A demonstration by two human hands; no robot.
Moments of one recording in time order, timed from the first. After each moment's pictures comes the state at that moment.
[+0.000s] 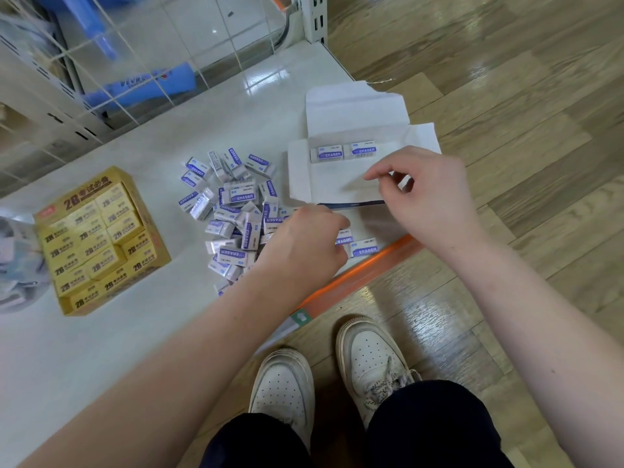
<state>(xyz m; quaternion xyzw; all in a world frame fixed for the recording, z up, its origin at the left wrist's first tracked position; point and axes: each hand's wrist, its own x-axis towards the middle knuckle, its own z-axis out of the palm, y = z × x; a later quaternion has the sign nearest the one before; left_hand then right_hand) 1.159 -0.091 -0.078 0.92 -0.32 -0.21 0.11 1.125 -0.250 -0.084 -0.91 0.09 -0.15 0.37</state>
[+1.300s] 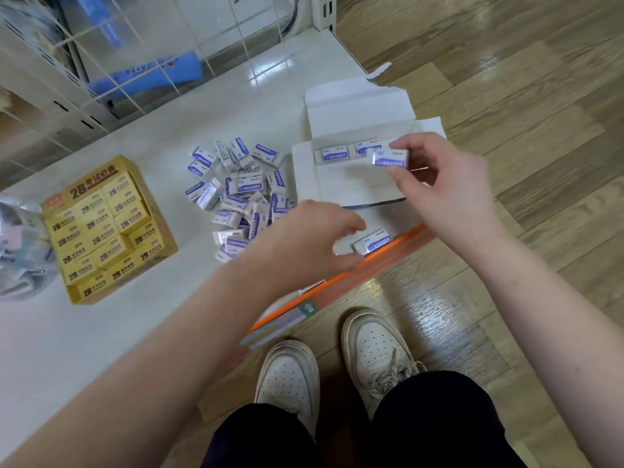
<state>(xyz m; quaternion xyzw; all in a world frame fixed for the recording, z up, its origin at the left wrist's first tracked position) 1.162 -0.073 -0.062 0.86 -0.42 -0.24 0.18 1.117 -0.251 -0.083 -0.87 0.16 -0.12 0.45</state>
